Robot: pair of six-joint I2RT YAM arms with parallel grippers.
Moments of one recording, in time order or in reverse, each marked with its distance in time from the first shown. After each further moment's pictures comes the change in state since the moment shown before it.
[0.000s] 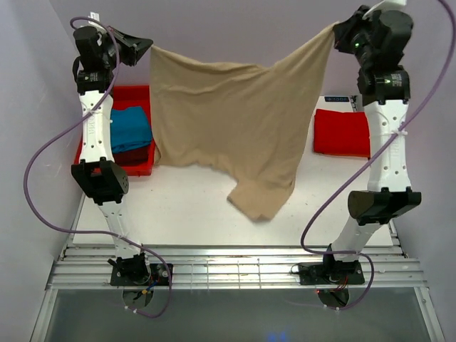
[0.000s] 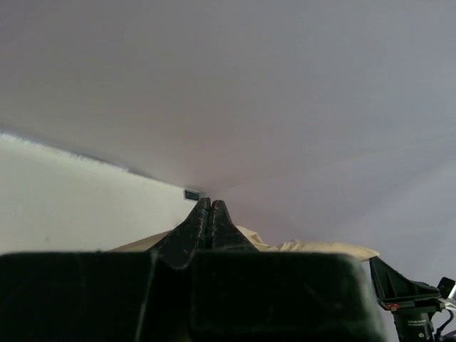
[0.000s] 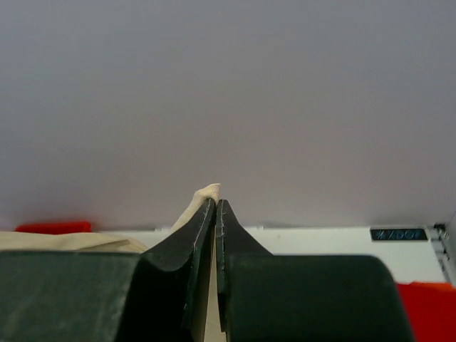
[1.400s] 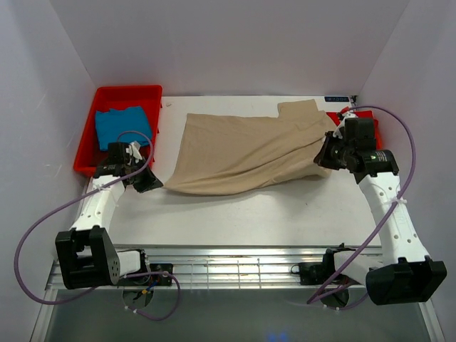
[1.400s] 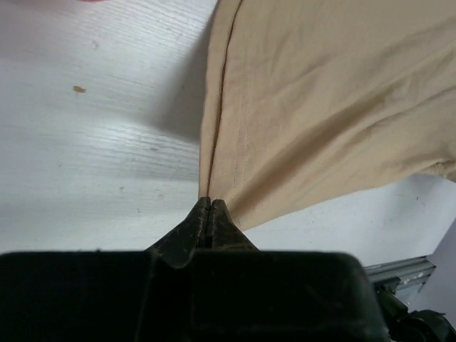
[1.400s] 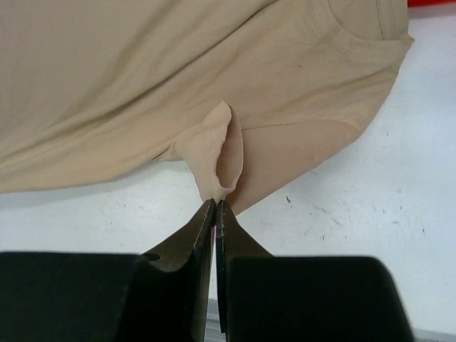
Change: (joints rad) left arm -0.018 -0.830 -1.559 -0.219 -0.171 0.608; right arm 0.024 -0.645 -1.096 -0.337 -0.060 -0.002
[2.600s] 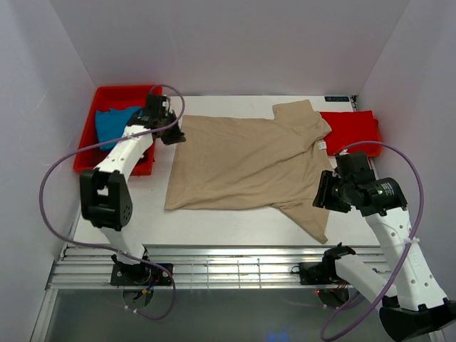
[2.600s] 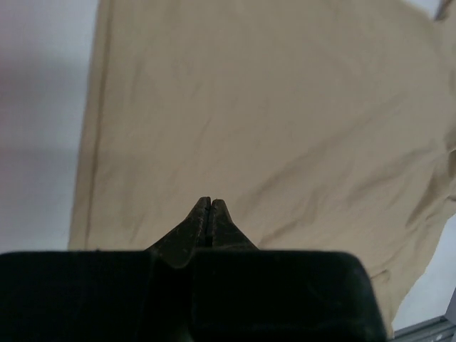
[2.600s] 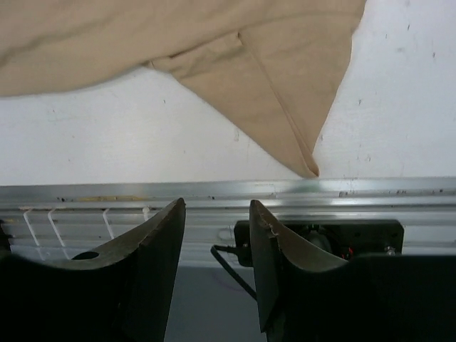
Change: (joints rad) left arm -0.245 0.378 0.508 -0.001 -0.221 -0.075; right arm 0.185 -0.280 -0.121 -0.475 0.139 0.146
